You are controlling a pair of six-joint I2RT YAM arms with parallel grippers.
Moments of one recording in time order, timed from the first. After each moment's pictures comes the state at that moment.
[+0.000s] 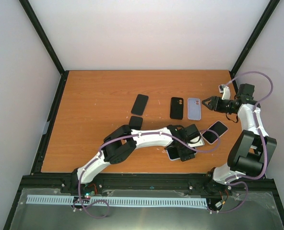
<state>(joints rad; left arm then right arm) -1.20 2.34 1.84 -0.61 0.08 0.14 -0.35 1.52 1.14 -0.66 -0.85 -0.13</state>
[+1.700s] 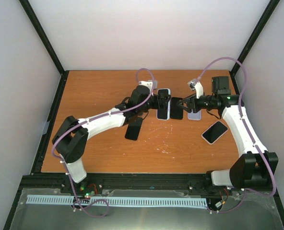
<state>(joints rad) -0.77 1.77 1.28 0.12 0.07 -0.62 0.04 1.34 1.23 -0.79 -0.84 -0.30</state>
